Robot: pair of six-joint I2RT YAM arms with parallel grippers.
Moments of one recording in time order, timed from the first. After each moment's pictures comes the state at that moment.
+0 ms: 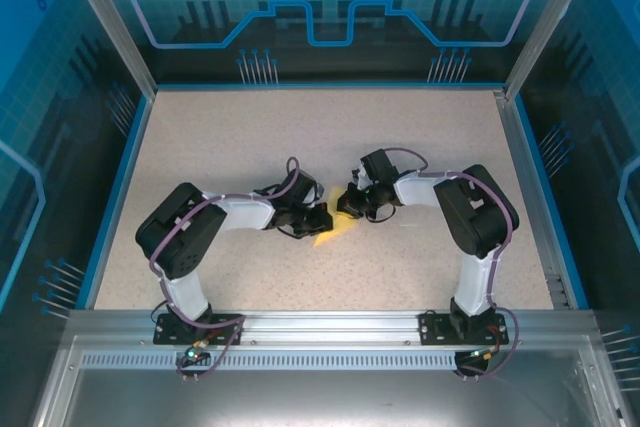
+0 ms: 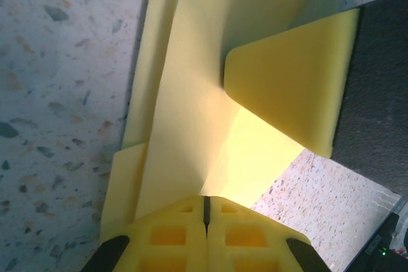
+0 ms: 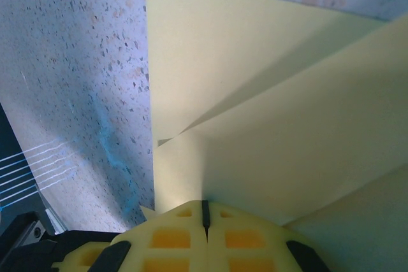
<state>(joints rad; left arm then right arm) -0.61 1.79 0.84 -0.04 0.44 -0.85 0.48 1.92 0.99 -0.16 -0.57 0.80</state>
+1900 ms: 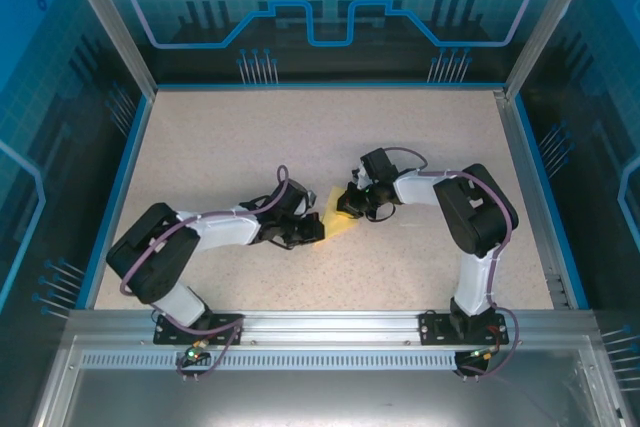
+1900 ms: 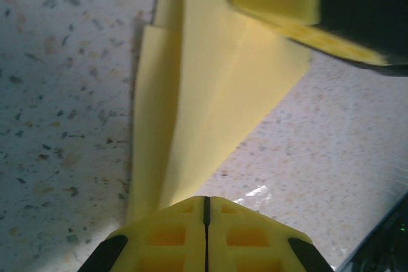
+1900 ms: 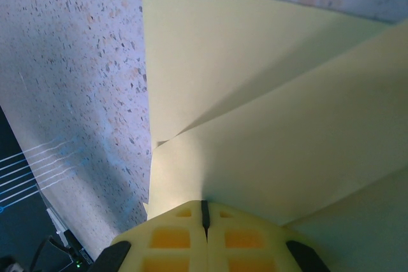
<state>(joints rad) -0.65 1.61 0.71 -0.08 0.37 -0.84 0.48 1.93 1.00 -0.18 -0.58 0.80</state>
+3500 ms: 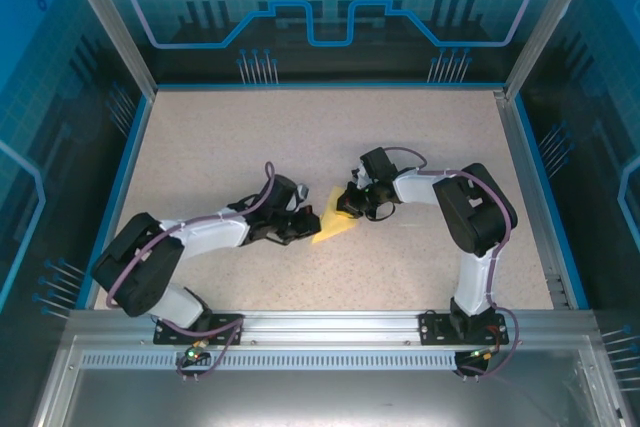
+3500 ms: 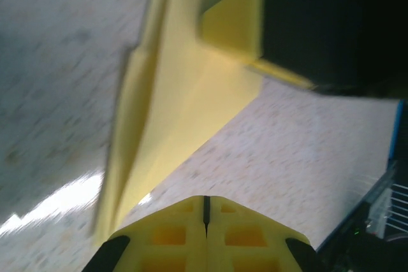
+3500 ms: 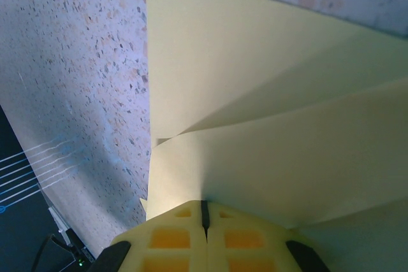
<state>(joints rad) -0.61 1.52 0.70 -0.03 0.39 -0.89 0.48 1.94 1.02 -0.20 -0.58 0.80</state>
